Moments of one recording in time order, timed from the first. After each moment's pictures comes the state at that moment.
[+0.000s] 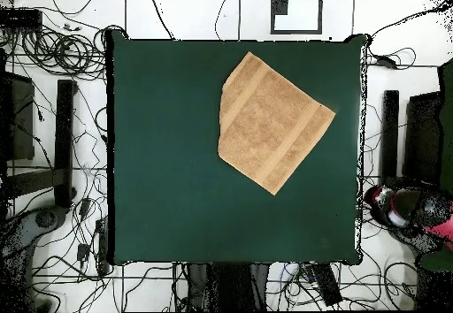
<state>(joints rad) -1.00 -0.36 0.19 1.30 -0.56 0.75 1.85</state>
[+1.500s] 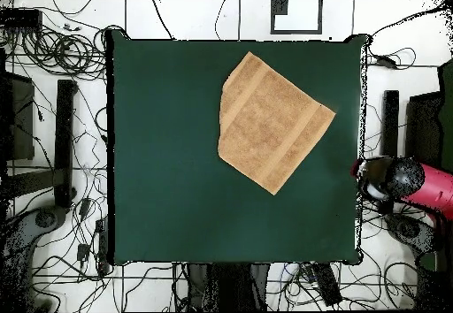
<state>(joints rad) -0.82 -0.42 0.17 1.31 -0.55 0.73 1.85</state>
